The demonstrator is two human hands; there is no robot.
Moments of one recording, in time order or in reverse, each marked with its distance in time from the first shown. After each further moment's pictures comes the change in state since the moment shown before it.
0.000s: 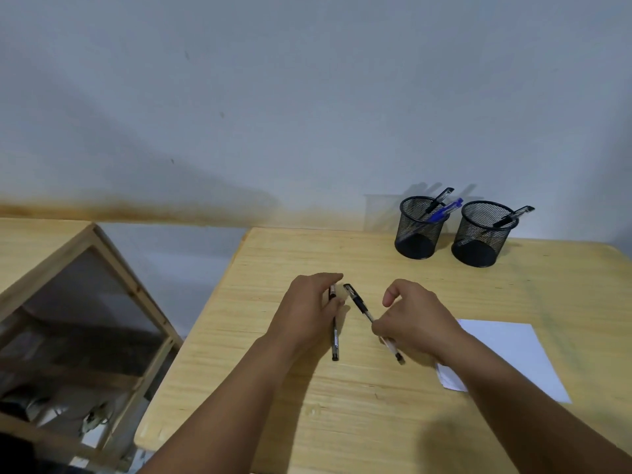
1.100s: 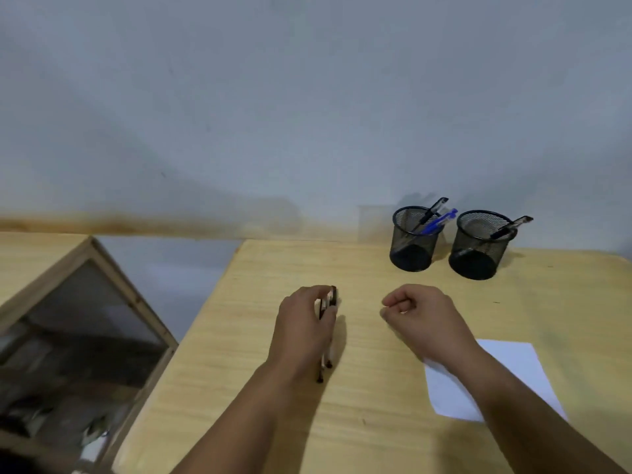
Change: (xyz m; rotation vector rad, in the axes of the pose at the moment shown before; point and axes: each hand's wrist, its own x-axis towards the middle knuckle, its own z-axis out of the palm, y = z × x) left_hand -0.001 0.021 0.016 -0.111 0.140 -0.180; right_hand 0.020 0.028 -0.021 0.142 0.169 -0.135
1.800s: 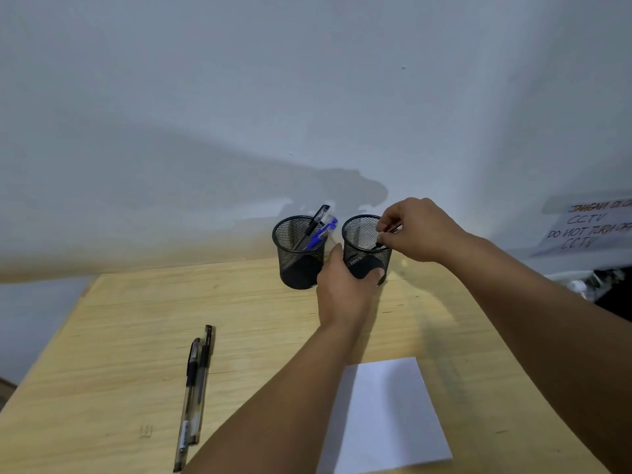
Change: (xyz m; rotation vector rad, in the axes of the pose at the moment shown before) left_hand 0.086 0.152 0.195 -0.340 -0.052 -0.078; right_hand 0.129 0.042 -0.179 -0.525 0.102 -0.082
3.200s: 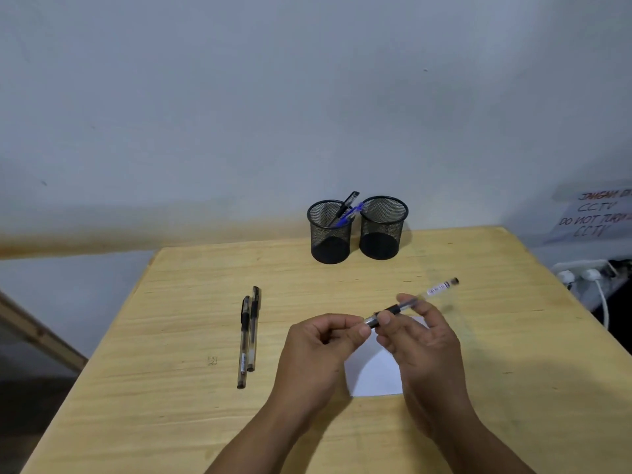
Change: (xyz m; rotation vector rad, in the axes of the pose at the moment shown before) left_hand -0.157 -0.006 -0.144 -0.371 -0.272 -0.211; right_hand -0.226 -0.087 0.080 1.346 0.283 0.331
